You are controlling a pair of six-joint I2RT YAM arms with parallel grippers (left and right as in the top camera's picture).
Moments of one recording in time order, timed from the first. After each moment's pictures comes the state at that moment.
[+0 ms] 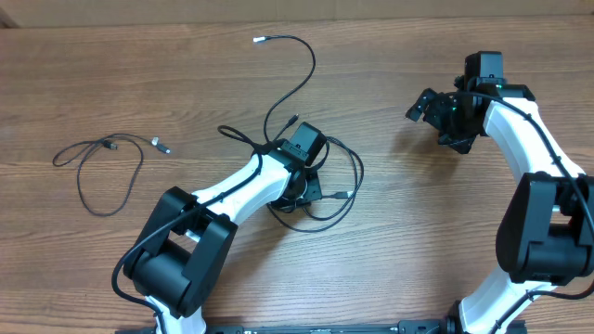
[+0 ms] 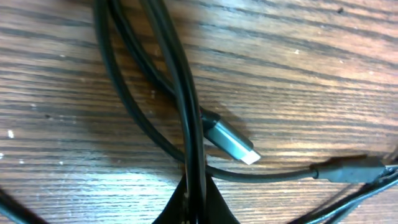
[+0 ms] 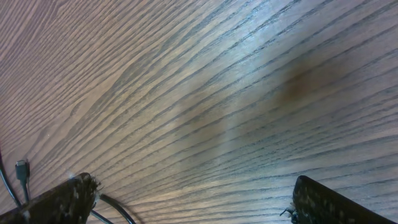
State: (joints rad) left arm -0.60 1.90 1.16 -0.66 0.12 -0.77; right arm -0.07 1.91 1.40 -0.76 -0.25 0.49
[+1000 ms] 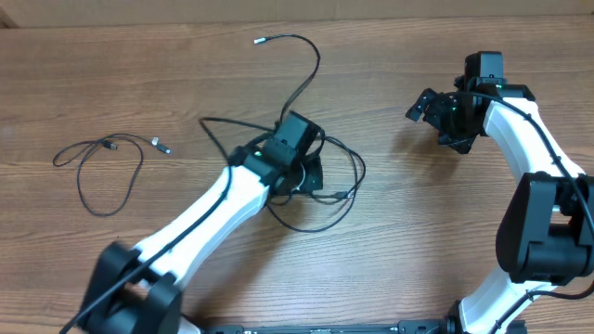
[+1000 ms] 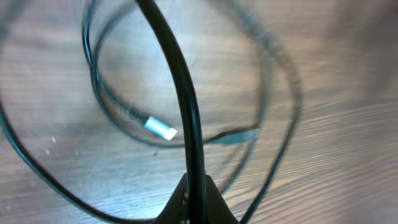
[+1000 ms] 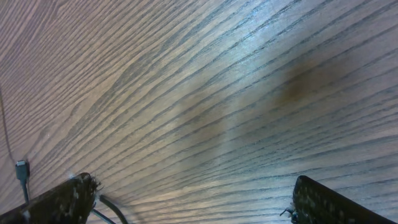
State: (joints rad) left arm -0.60 1.62 1.16 -0.64 0.11 -0.68; right arm -0.07 1.91 1.40 -0.76 -0.25 0.49
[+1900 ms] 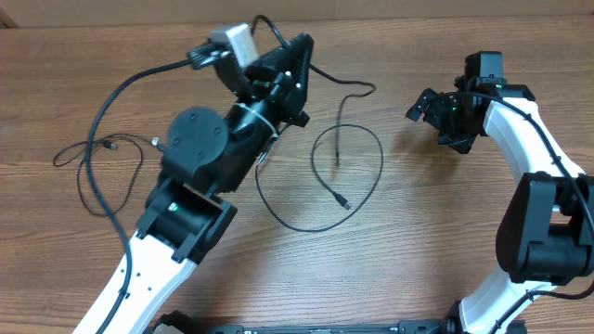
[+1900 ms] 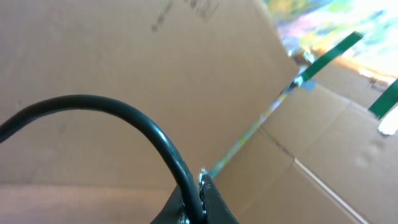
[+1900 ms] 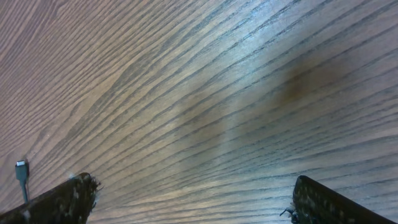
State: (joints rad) left arm -0.57 1.18 1.20 0.16 -0.01 -0.67; right arm -0.07 1.91 1.40 -0.76 -0.25 0.49
